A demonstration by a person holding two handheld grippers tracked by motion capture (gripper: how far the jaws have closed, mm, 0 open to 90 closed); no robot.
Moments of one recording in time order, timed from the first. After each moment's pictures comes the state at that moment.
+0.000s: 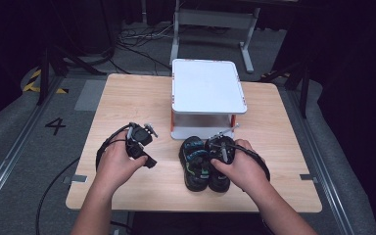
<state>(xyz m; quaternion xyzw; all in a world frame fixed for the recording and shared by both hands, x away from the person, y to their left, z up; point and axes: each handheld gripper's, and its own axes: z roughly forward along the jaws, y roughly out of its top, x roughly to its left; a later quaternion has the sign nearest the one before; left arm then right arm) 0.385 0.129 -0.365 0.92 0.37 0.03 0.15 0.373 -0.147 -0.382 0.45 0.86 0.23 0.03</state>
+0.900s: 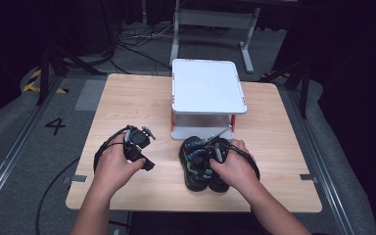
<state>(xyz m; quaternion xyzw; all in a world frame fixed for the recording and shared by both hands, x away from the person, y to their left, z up) 0.378 0.134 -0.366 0.91 0.38 0.03 0.15 0.384 -0.141 -0.404 0.47 0.86 0.16 0.04</state>
